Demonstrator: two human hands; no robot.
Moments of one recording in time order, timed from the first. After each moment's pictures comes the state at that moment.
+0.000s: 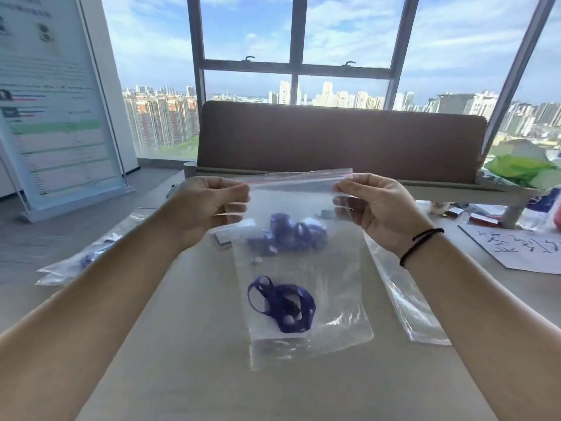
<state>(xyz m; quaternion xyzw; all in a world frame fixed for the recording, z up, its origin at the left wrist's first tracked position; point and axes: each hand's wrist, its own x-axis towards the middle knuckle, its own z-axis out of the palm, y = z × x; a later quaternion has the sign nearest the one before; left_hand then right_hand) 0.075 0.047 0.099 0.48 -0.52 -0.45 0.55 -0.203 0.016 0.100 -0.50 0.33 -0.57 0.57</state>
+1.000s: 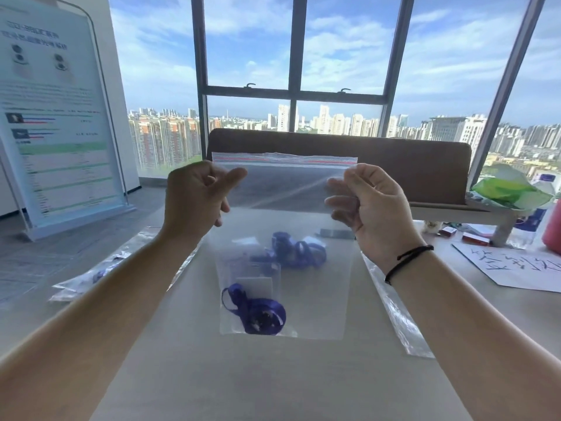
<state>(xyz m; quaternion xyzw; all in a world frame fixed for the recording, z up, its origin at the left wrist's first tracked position) 0.078 0.065 0.125 0.46 -0.59 -0.08 0.66 -0.167 0.072 0.139 -0.50 0.30 -0.66 0.48</state>
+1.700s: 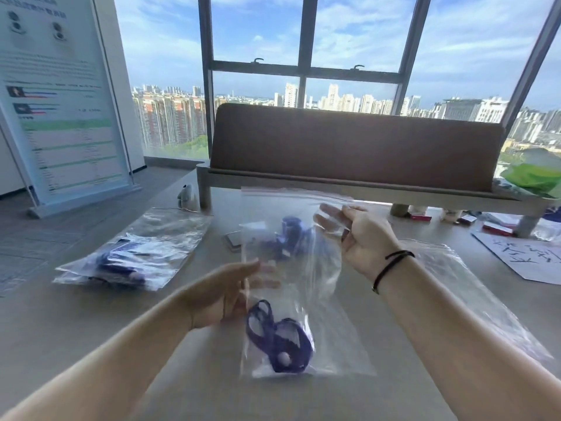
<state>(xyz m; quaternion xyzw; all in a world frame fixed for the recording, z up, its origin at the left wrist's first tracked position) 0.094 0.066 -0.006 0.39 -0.49 -0.69 0.37 -0.144 0.004 0.066 -0.35 0.38 -0.59 0.62</state>
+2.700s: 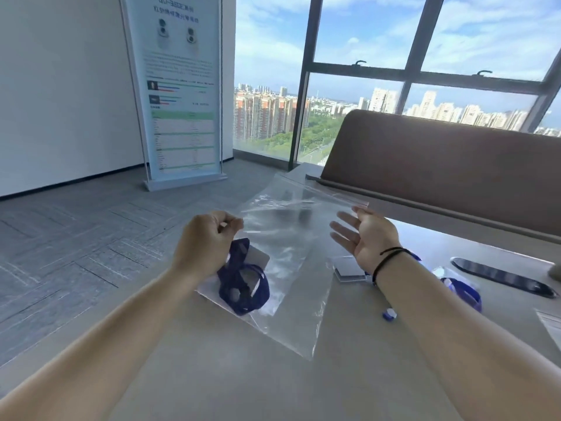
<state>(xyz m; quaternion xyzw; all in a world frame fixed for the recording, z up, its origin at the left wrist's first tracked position) 0.288 0.049 0.024 0.72 -0.47 -0.07 0.51 0.062 -0.102 0.048 -0.39 0.43 -0.50 0.64</state>
